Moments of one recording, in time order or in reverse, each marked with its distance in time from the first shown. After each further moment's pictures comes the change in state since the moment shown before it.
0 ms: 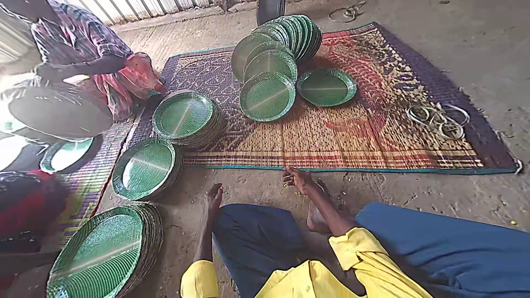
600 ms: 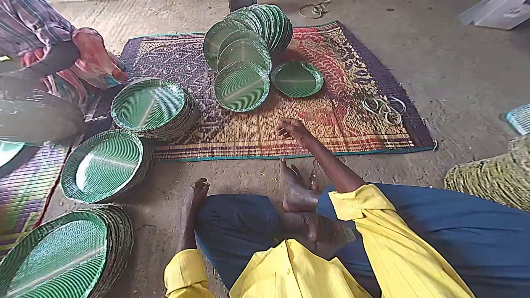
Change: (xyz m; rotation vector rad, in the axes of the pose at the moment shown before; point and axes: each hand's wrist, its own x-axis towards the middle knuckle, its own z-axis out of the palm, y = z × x) left_hand -0.004 0.023 0.006 0.312 -0.332 -0.088; right_hand -0.186 -0.202 0.030 -0.360 0.149 -0.216
